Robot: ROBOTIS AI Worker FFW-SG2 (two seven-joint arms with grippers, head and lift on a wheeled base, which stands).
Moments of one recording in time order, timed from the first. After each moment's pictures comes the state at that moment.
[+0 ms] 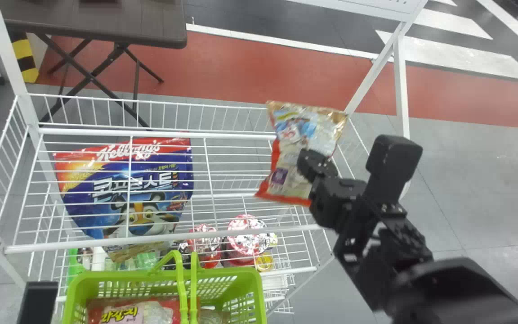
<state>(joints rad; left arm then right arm) 0.57 0.04 -0.08 -2.26 0.24 1.30 -0.96 0.50 -0.09 -0.10 -2.48 -0.23 0.81 -0.02</state>
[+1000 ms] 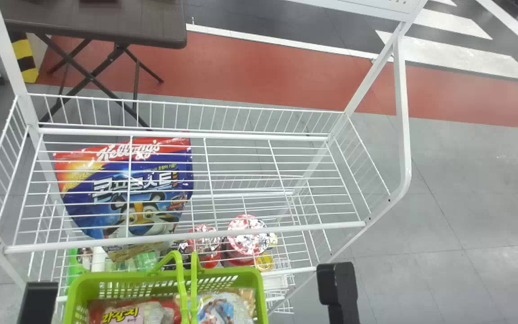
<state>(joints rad) 0.57 0.04 -0.09 -2.26 0.24 1.29 -0.96 0.77 -0.13 -0.11 -2.51 -0.42 1.25 0.22</state>
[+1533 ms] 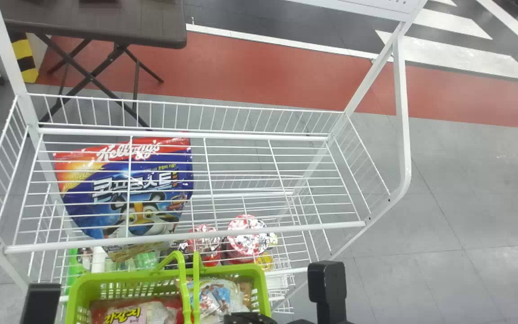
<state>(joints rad) 0.58 0.04 -0.10 -2.28 0.24 1.29 -0.96 0.77 -0.16 -0.05 -2.41 -0.39 1.03 0.22</state>
